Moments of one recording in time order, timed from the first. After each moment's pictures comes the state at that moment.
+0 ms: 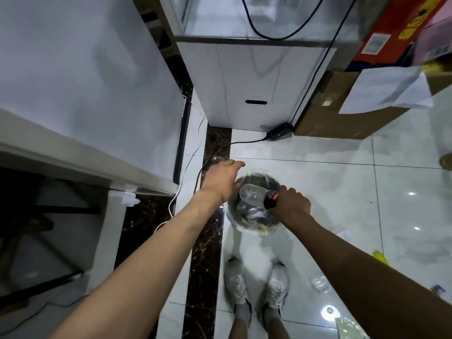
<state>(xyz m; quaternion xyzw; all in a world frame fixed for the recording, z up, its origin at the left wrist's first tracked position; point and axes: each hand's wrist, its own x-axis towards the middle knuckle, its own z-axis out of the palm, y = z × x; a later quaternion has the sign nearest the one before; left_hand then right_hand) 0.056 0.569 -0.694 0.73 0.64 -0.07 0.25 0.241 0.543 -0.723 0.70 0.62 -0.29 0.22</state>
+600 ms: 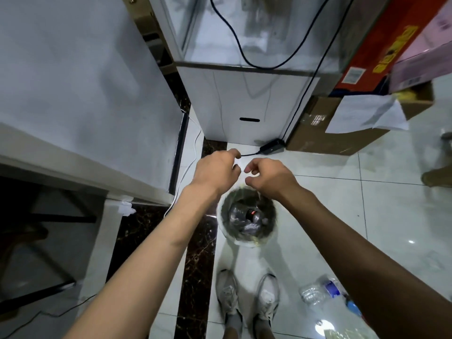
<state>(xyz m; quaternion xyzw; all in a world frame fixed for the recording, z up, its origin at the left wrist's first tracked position) 0.076 0.603 -0.595 0.69 0.69 -0.02 0.20 0.223 0.614 -0.602 0.62 0.68 -0.39 0.03</state>
